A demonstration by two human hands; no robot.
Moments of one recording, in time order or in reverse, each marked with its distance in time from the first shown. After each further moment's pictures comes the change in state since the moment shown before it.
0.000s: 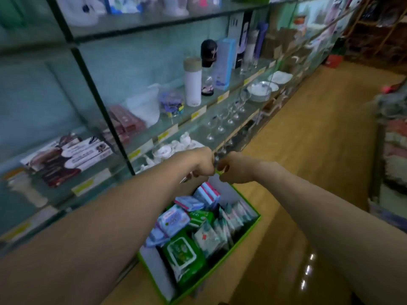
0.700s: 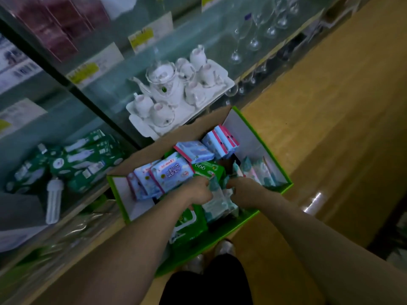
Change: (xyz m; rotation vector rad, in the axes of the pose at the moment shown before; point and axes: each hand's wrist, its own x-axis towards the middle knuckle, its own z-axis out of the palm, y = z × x) left_hand 0.103 -0.085 0.222 -0.406 -0.395 -0.391; right_hand 0.122 0.093 0.223 0.151 -0.437 0.016
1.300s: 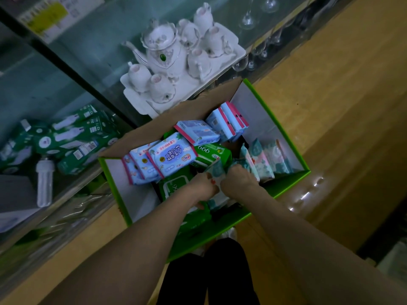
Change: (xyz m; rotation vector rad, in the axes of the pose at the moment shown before) left_hand 0.034 -0.017 0.038 -0.452 -0.025 -0.171; right_hand 0.039 -0.018 0.037 0.137 0.115 0.239
